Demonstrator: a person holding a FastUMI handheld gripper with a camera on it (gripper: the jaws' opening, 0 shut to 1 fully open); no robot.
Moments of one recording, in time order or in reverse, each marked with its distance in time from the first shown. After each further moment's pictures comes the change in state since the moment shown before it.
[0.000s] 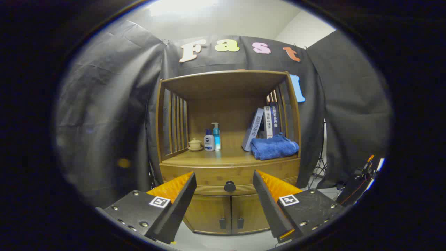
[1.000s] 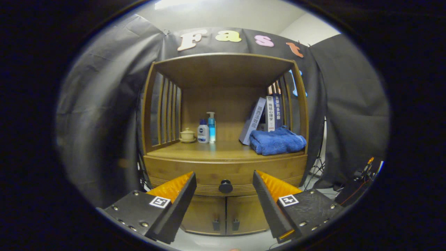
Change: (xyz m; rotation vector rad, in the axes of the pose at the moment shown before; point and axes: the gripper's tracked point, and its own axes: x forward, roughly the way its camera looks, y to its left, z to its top) arm 0.078 -0.007 -0.041 -0.062 0.055 -0.055
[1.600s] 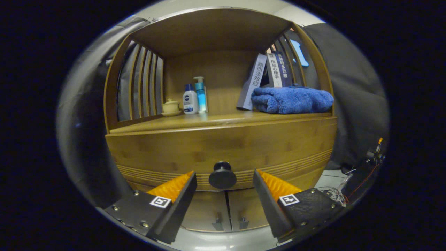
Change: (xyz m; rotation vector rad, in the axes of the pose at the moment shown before) arm 0.114 -0.004 -0.099 0.059 0.156 -0.043
